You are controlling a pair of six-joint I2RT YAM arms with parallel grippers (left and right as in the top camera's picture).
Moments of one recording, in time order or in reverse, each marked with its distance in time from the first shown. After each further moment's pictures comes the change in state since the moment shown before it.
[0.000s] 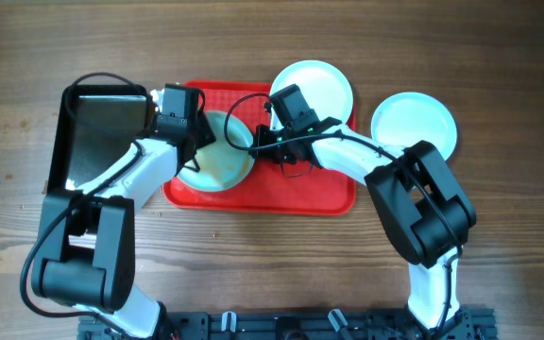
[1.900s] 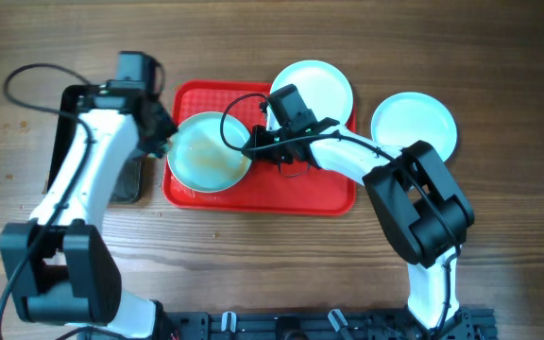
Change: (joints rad) left arm 0.171 -0.078 0.328 -0.671 -0.016 -0.066; right arm 0.006 0.006 0.005 0.019 -0.029 -0.014
